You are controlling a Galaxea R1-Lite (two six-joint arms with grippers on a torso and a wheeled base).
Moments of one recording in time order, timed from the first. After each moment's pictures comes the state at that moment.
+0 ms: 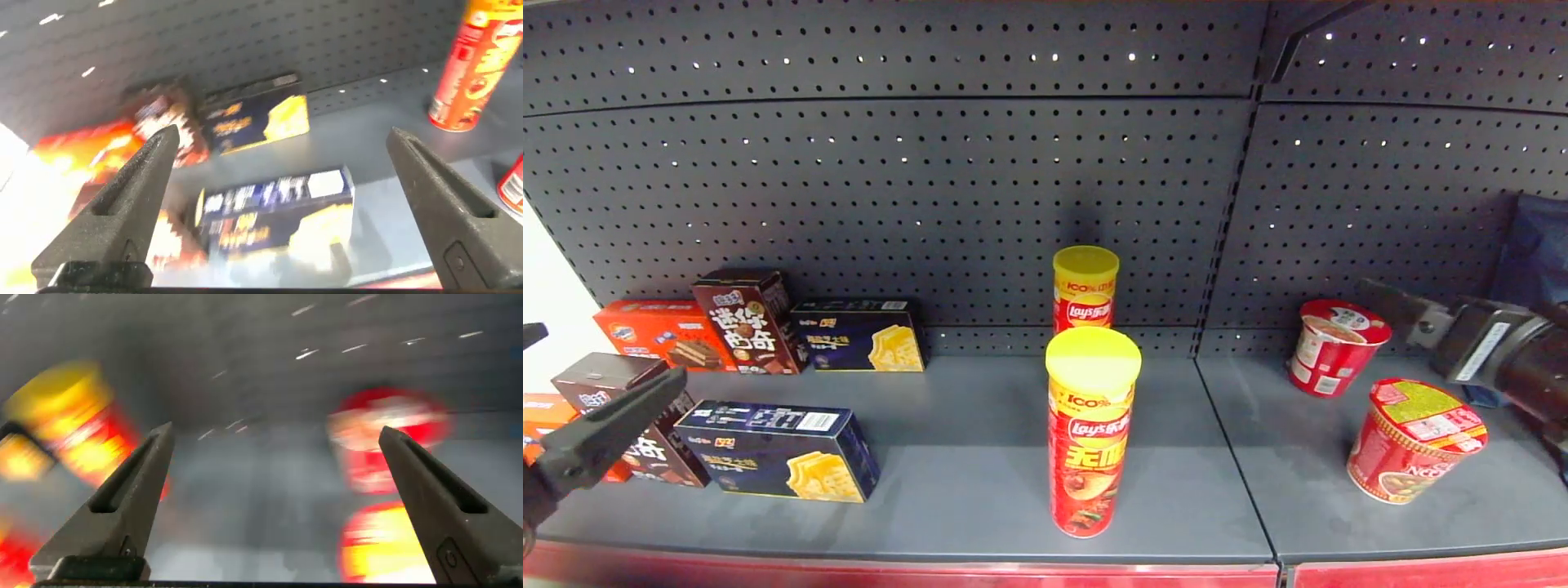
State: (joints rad) left arm -0.08 0.85 -0.51 -0.28 -0.03 0.16; right arm 0.47 1.20 -0.57 -0.66 -0.40 0.18
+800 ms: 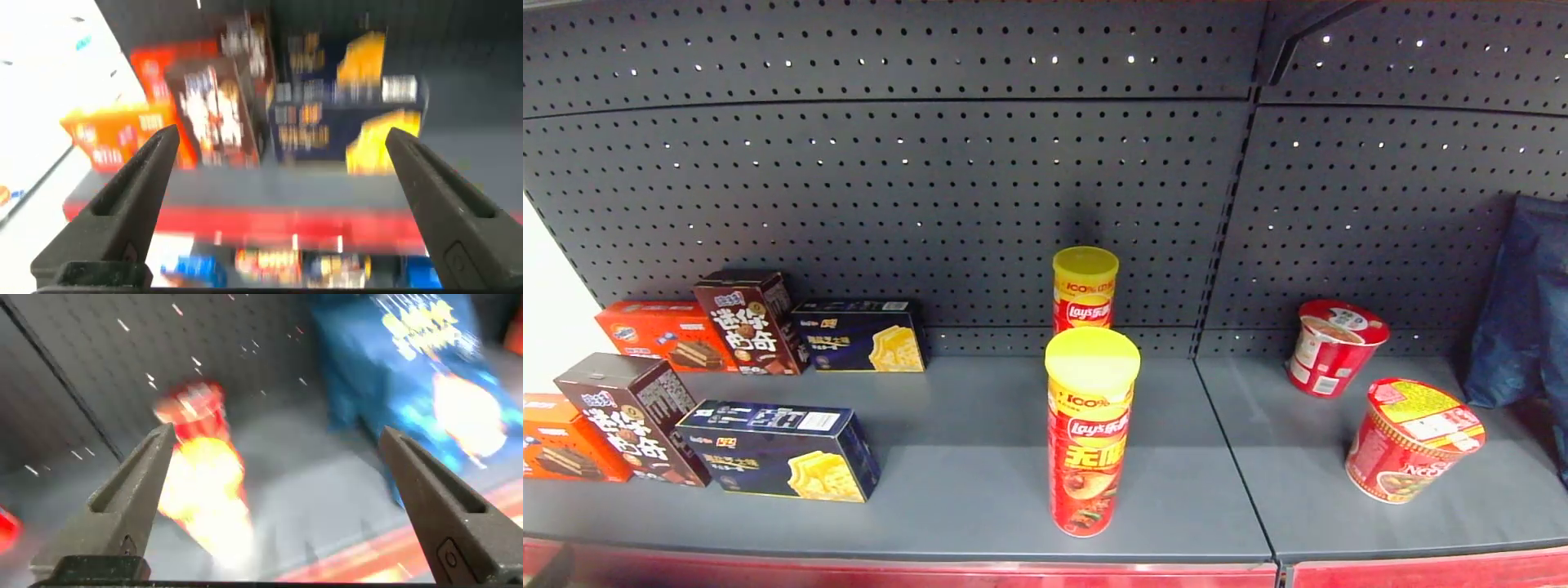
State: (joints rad) left arm -0.05 0.39 -0.21 -0.16 0.20 0.13; right arm 0.10 0.65 -0.17 -0.57 -0.40 0.17
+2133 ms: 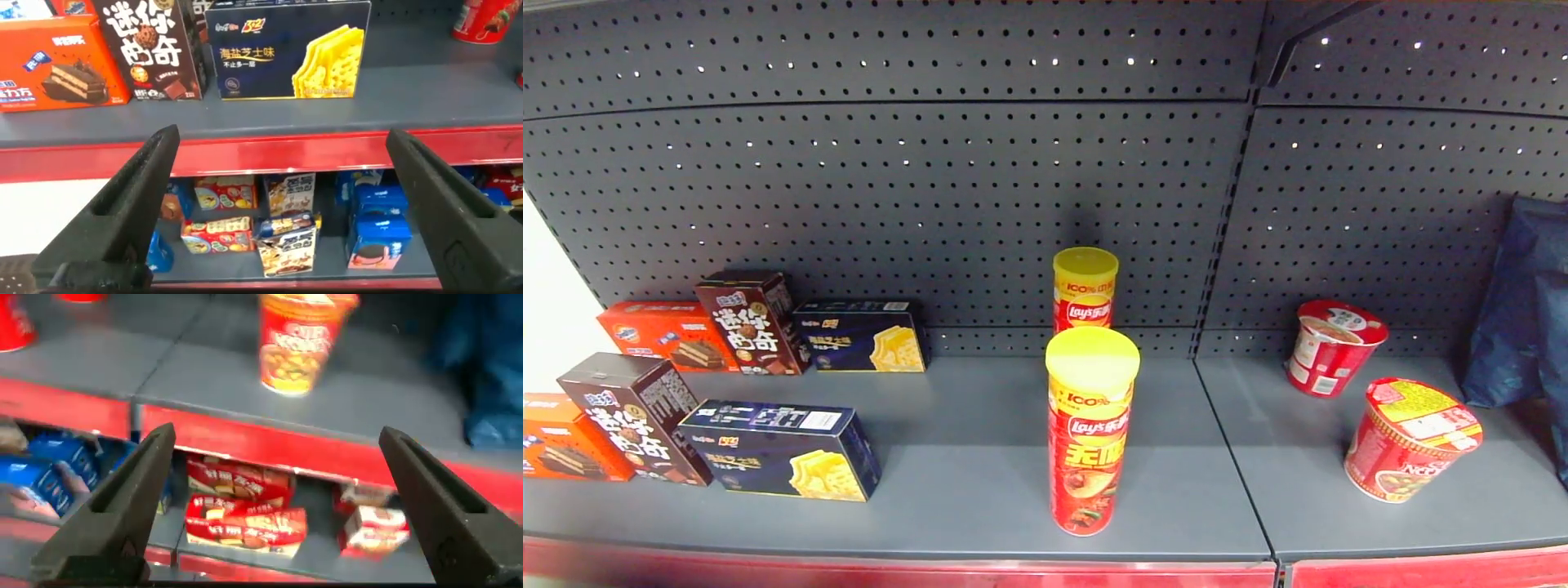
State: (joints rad) left arm 0.00 0.01 0.00 0.00 0.00 0.04; right arm -0.11 0.09 -0.01 -0.01 0.19 -0.14
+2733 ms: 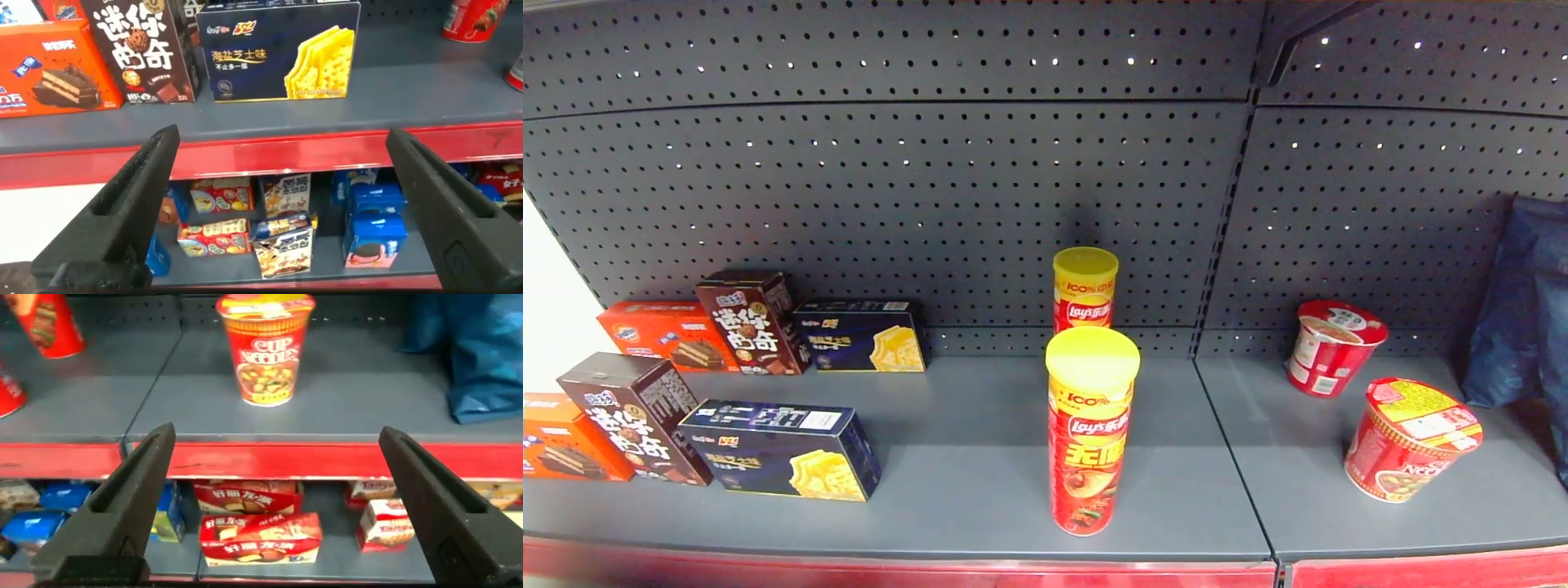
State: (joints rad) left arm 0.00 0.00 0.00 0.00 -0.02 0.04; right arm -0.12 0.09 0.00 -0.07 0.13 0.02
